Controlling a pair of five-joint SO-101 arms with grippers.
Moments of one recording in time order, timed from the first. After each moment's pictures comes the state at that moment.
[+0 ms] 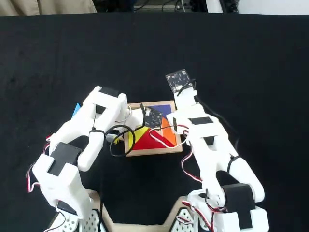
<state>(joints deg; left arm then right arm) 13.5 15.6 20.1 62.3 -85.0 -7.6 -14.4 57.4 24.7 14.5</state>
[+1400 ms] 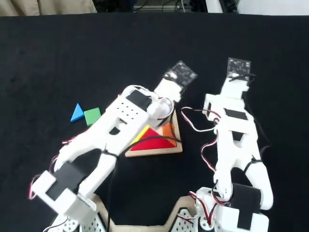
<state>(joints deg) 30.7 3.3 13.5 55.4 -11.8 12.7 -14.4 50.5 24.7 -1.0</state>
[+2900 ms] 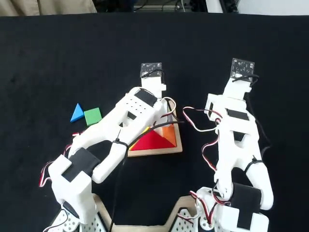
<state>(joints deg) 30.0 14.9 9.4 58.0 32.1 13.2 -14.4 50.5 24.6 -1.6</state>
